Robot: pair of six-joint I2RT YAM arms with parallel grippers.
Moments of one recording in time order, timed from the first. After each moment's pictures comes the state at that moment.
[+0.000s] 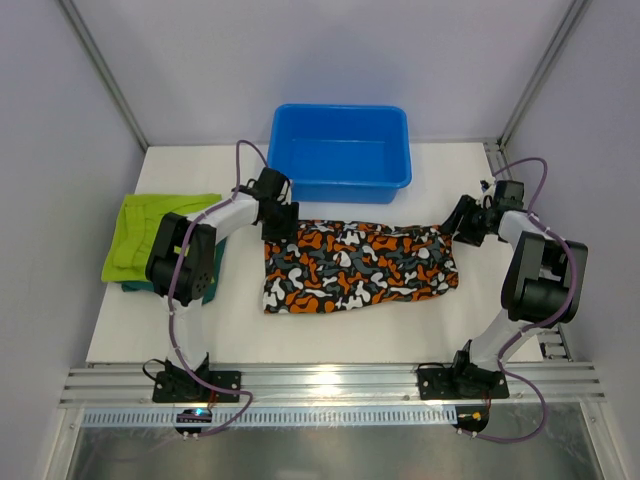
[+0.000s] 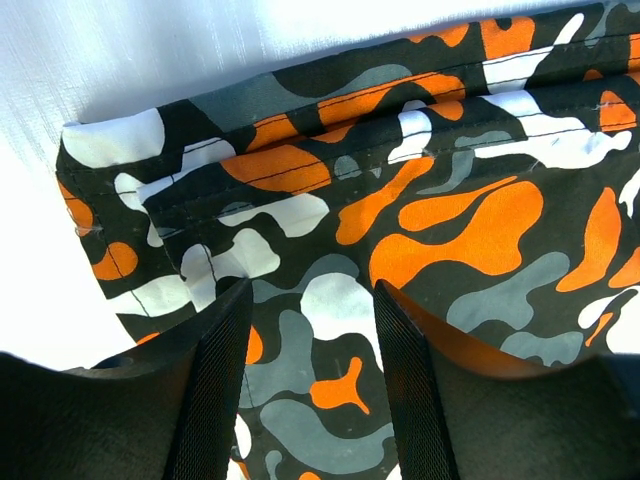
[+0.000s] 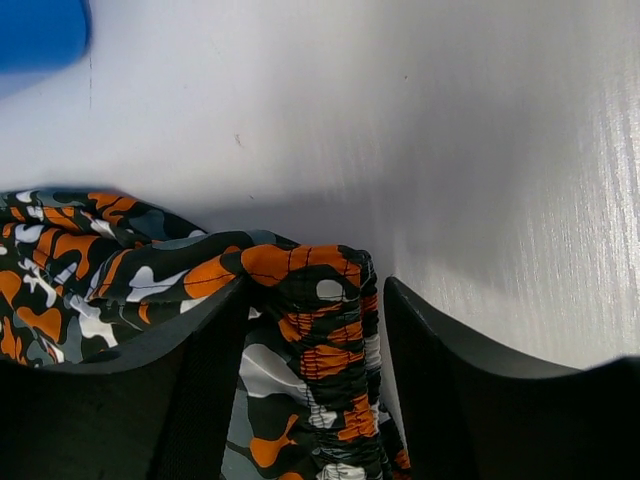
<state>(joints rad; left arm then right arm) -0.39 2.00 1.40 -0.54 0.15 -0.31 -0.29 1.72 1.03 -0.31 -0.44 0.23</state>
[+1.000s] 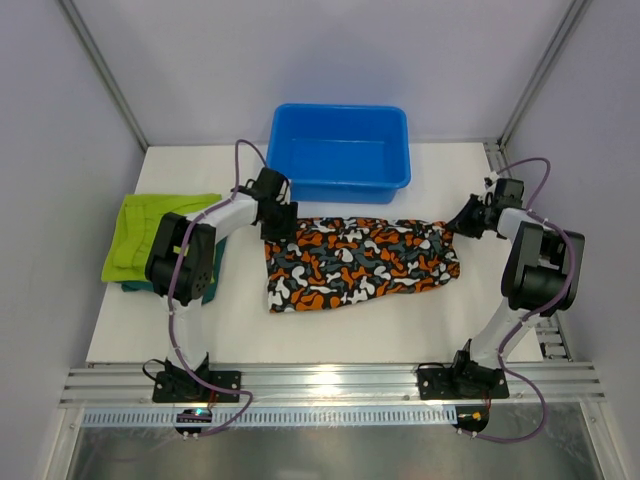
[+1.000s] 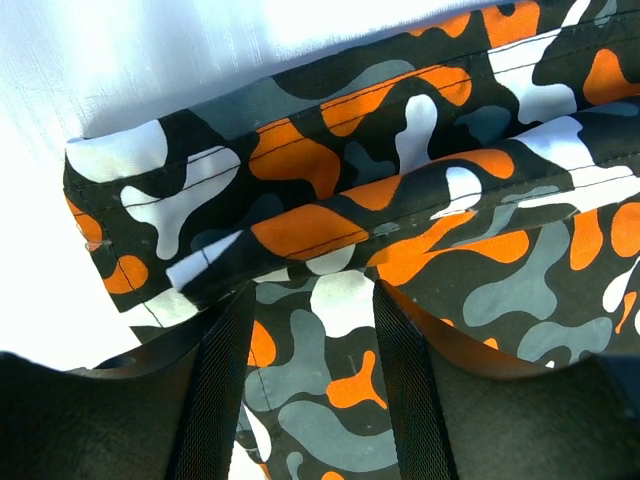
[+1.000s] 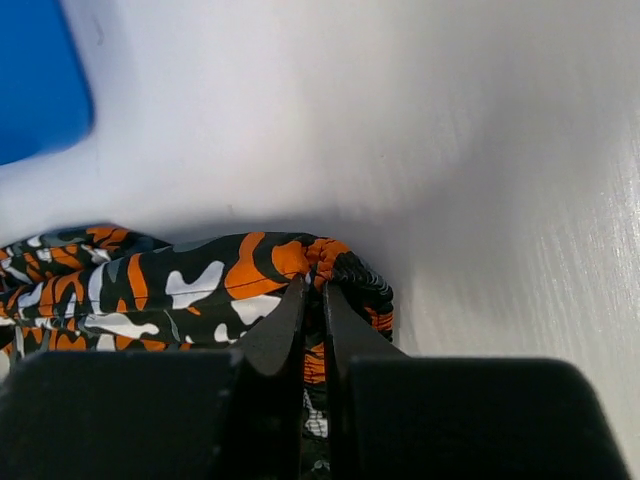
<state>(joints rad) -0.38 2.00 1.39 -0.53 0.14 -0.30 -0.30 1.79 1.06 -0.20 -0.44 0.31</state>
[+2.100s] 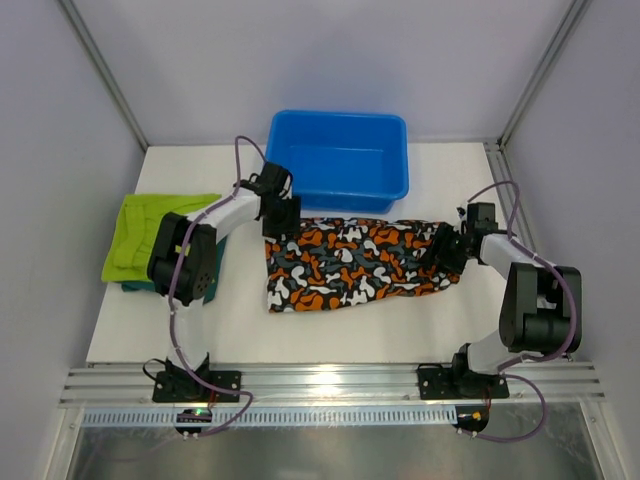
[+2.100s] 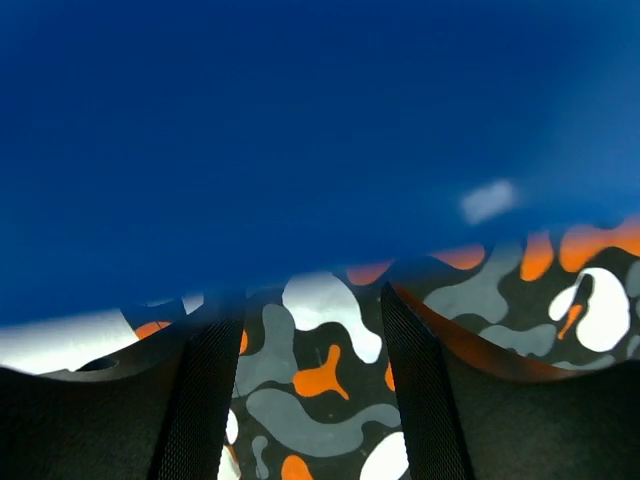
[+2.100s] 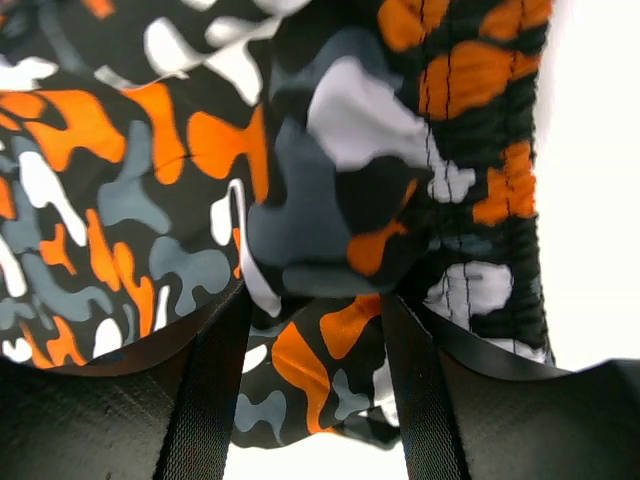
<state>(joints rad) -0.41 1.99 1.47 -0.59 0.12 -0.37 -0.12 1.51 0.80 -0.38 -0.33 0.34</state>
